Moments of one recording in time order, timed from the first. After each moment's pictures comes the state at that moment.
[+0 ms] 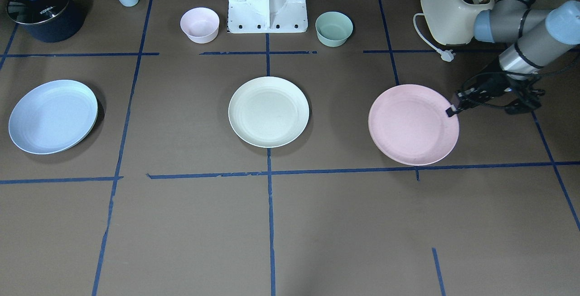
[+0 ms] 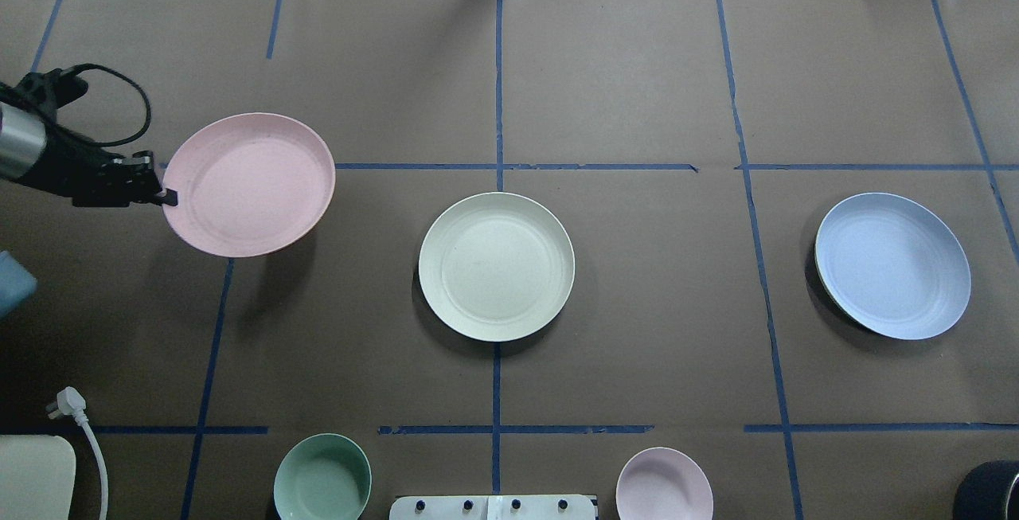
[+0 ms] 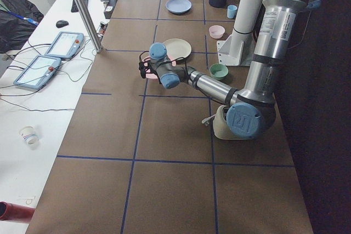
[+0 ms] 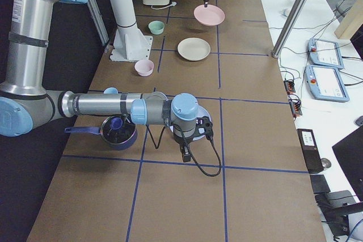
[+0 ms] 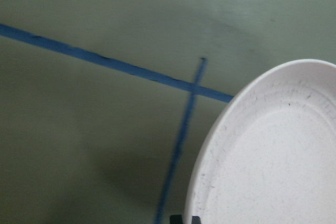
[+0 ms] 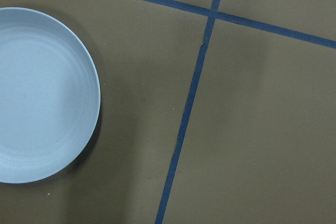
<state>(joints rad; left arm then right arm) -0.89 -1.81 -1.73 -2.14 -2.28 -1.37 1.54 -1.79 1.84 -1.60 2.34 -0.21</state>
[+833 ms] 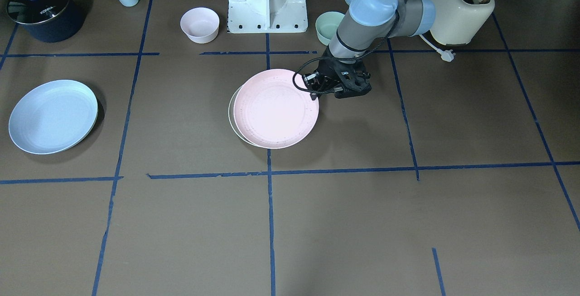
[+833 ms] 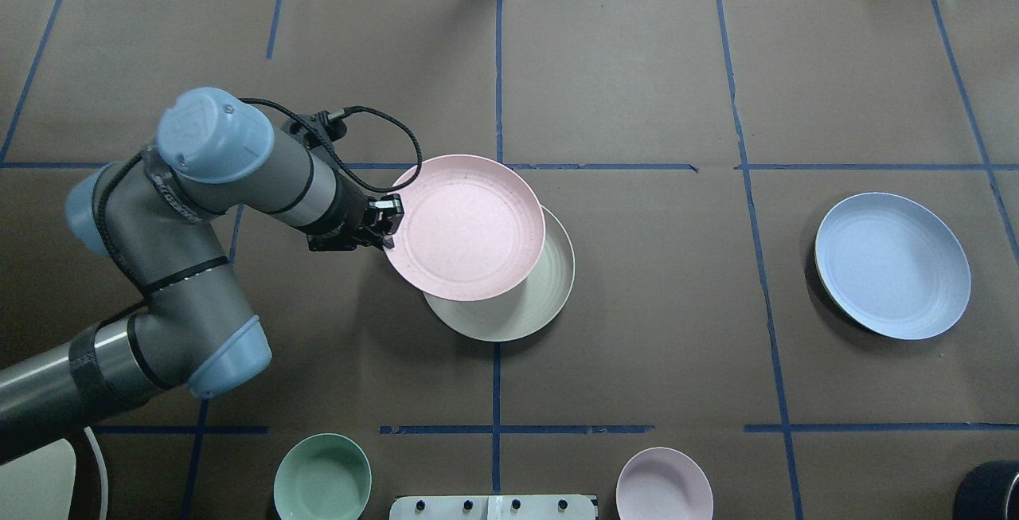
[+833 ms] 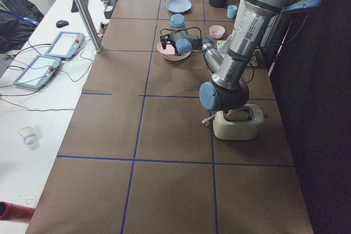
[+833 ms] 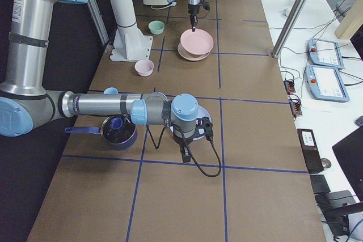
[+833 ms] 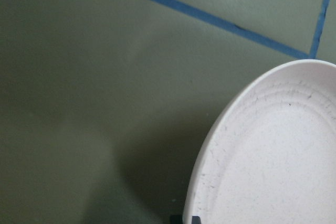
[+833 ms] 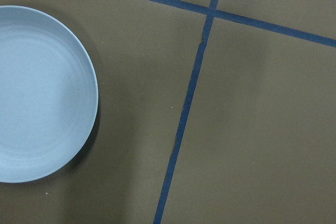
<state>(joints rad) -0.56 -2.09 -1.74 -1.89 -2.00 -1.55 1.54 -1.79 1.84 -1.60 2.33 -0.21</state>
